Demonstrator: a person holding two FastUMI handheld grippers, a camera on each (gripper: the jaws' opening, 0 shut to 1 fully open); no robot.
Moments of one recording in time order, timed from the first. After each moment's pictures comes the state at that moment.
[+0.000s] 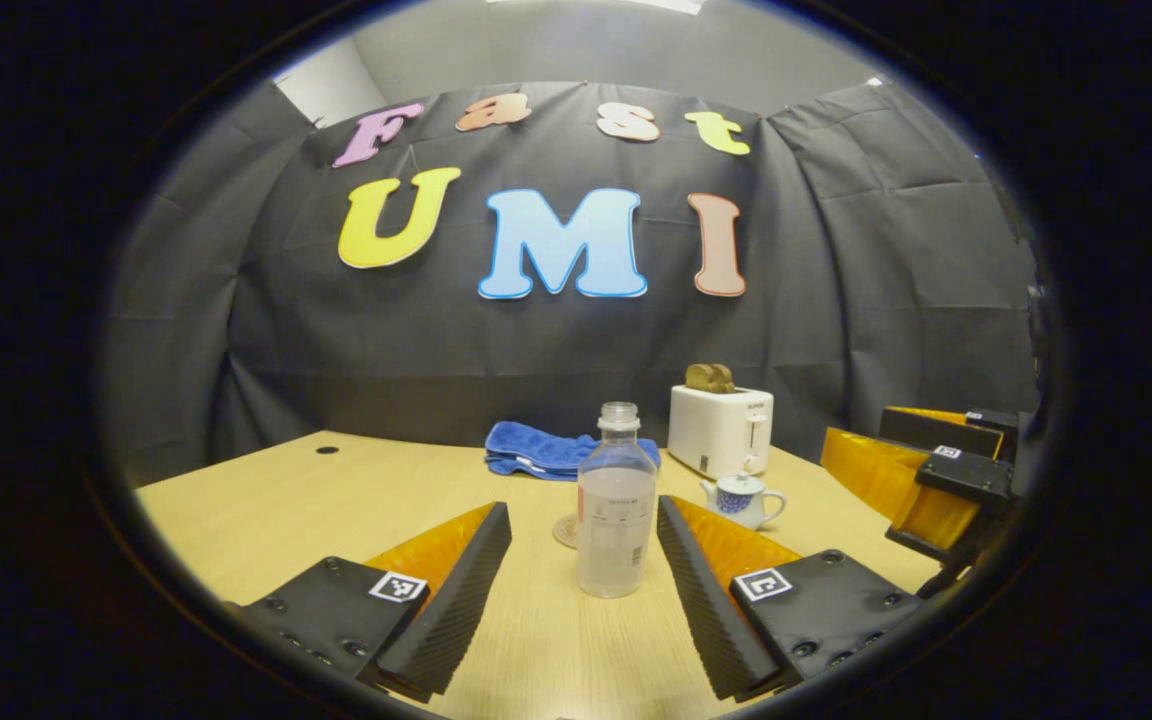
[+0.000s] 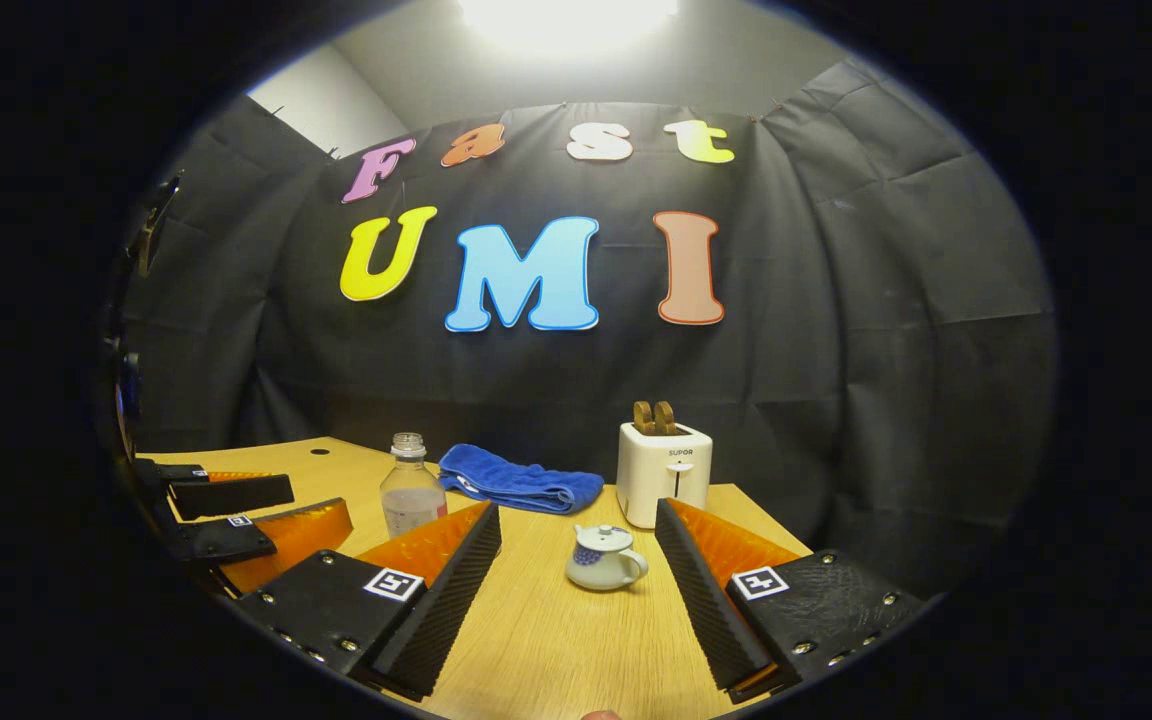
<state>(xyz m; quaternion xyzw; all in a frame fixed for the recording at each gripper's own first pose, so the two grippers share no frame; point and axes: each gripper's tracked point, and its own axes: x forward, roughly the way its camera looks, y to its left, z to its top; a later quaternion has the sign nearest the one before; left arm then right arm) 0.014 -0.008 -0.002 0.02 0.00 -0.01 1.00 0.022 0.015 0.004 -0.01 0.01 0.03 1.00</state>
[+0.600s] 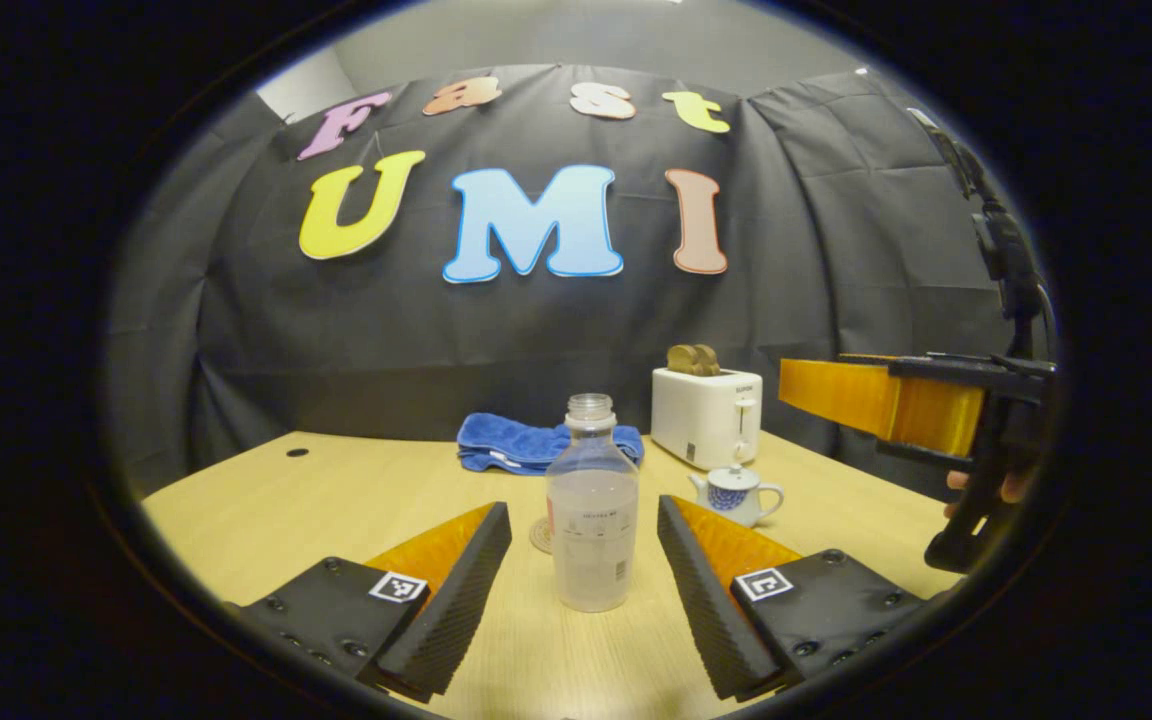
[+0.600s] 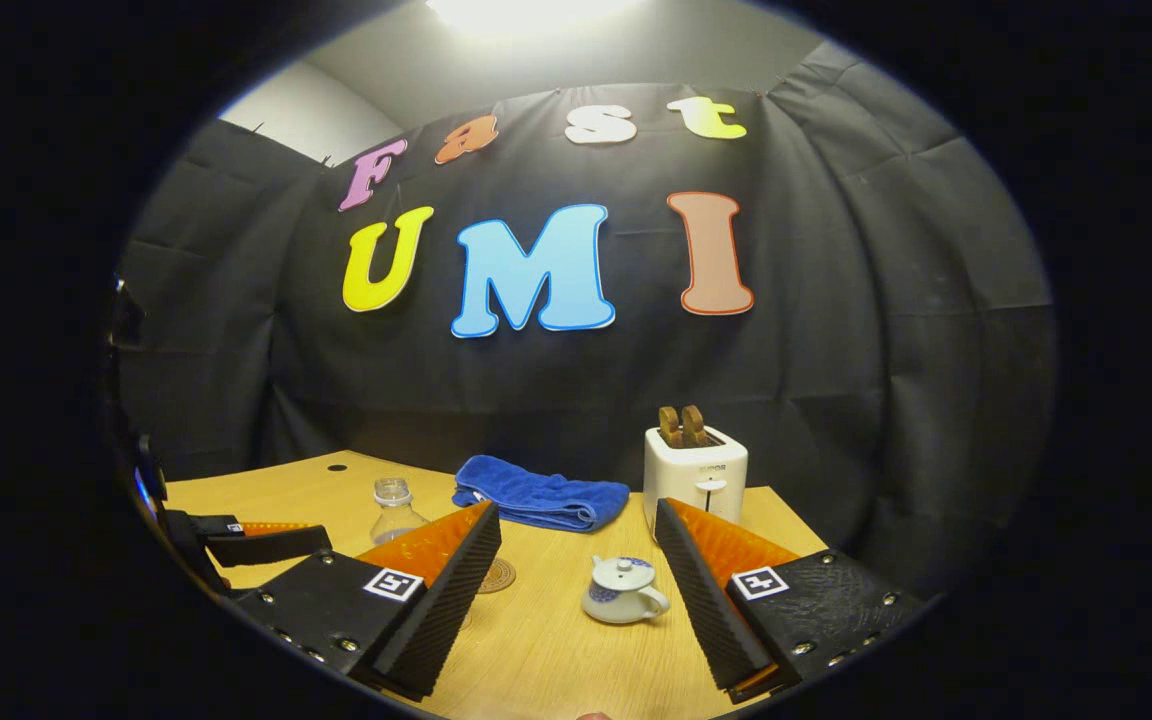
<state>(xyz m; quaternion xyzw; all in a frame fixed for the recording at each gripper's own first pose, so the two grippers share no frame) 0.060 -0.022 -0.017 0.04 0.04 -0.04 1.00 0.086 0.014 0.021 0.03 0.03 0.07 1.00</state>
